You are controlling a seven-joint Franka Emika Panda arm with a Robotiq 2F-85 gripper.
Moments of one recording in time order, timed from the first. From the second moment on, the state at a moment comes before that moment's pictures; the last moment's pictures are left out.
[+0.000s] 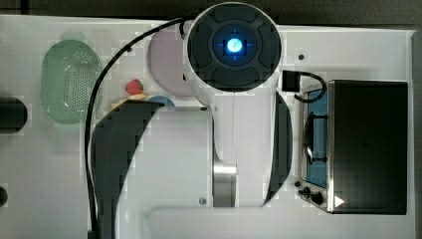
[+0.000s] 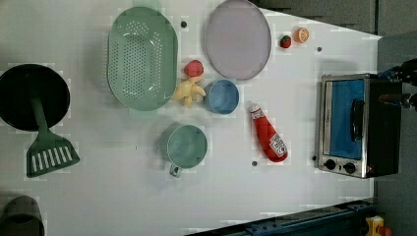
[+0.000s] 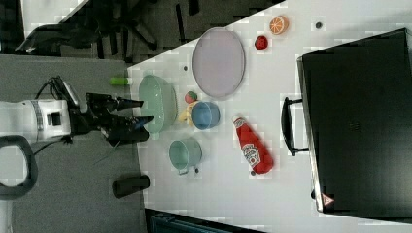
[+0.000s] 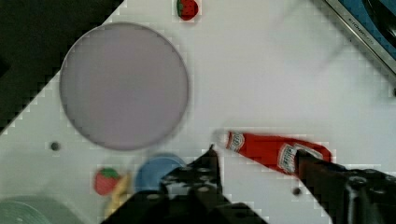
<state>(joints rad) 0.02 -0.03 -0.02 -1.78 -0.03 0.20 0.05</state>
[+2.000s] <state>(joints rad) -0.01 -0.32 -0.19 -2.14 -0.23 0.19 -0.49</state>
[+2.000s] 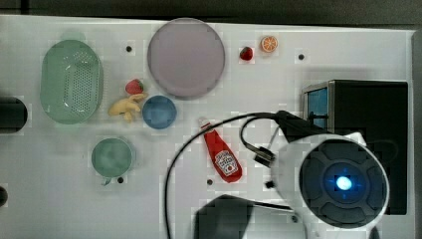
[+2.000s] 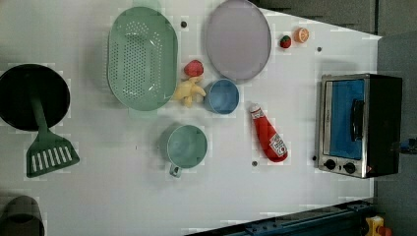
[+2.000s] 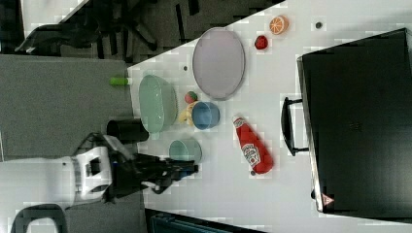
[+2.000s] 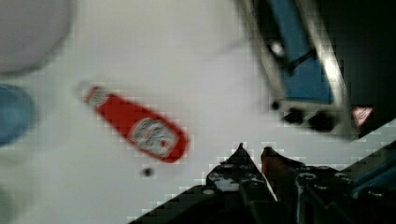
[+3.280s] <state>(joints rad) -0.06 0.08 -0.43 -2.25 -0.26 0.78 -0.97</state>
